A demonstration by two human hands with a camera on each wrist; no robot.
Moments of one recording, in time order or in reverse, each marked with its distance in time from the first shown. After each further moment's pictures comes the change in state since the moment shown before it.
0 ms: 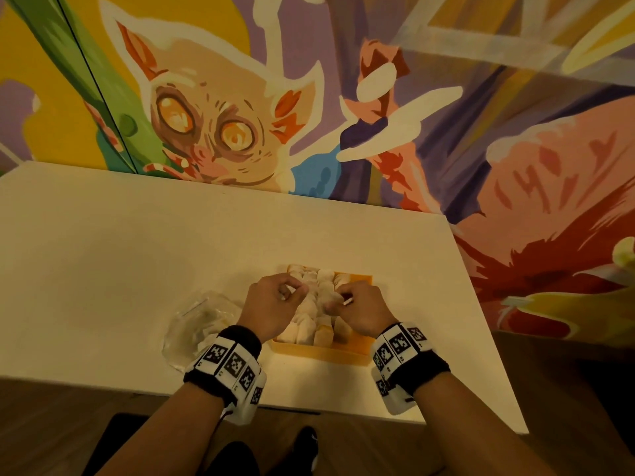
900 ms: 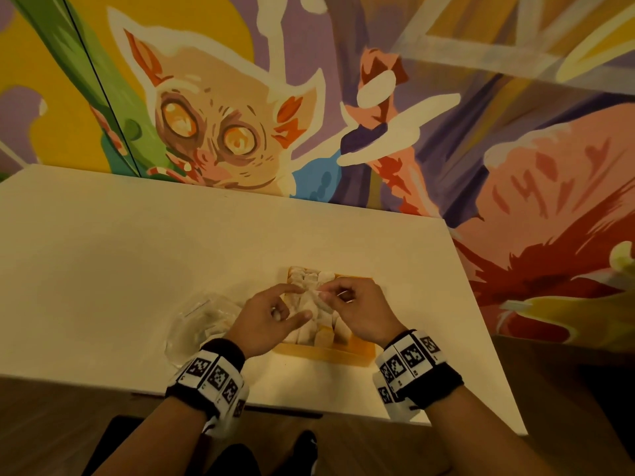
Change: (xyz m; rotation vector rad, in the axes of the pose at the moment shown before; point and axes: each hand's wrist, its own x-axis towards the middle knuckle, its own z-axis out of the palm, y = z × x) left_hand -0.020 -0.019 -0.012 -0.124 -0.191 0.080; right_hand -0.013 -0.013 0.001 0.242 0.087 -0.176
